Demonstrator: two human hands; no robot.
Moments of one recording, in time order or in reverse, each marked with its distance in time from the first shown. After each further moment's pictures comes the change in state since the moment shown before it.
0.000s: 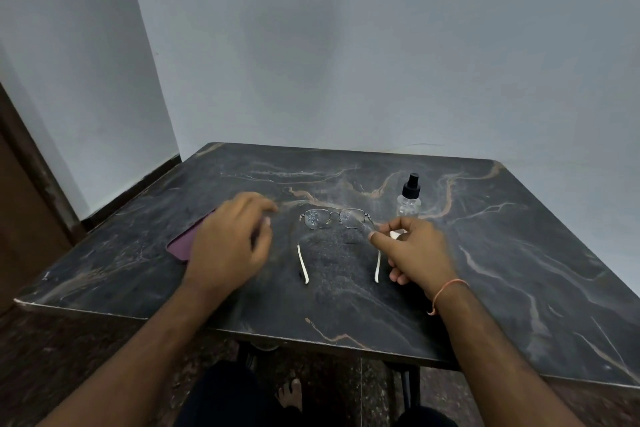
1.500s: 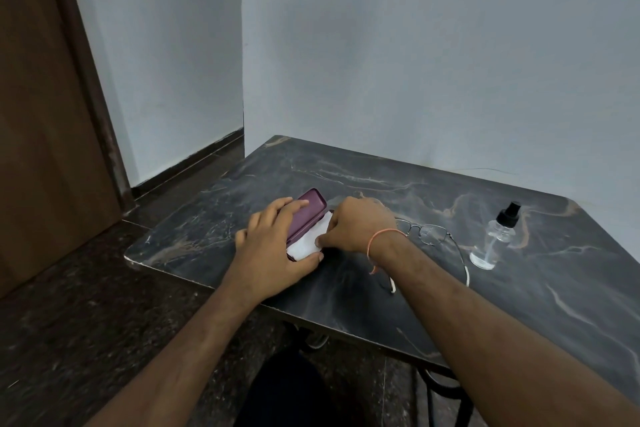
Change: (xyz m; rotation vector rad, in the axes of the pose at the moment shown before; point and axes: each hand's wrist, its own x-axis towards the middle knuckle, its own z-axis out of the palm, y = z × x) left_hand -0.048 -0.061 -0.037 -0.081 -0.238 -0.441; right_hand 0.006 -0.152 0.186 -0.995 -0.347 -0.351
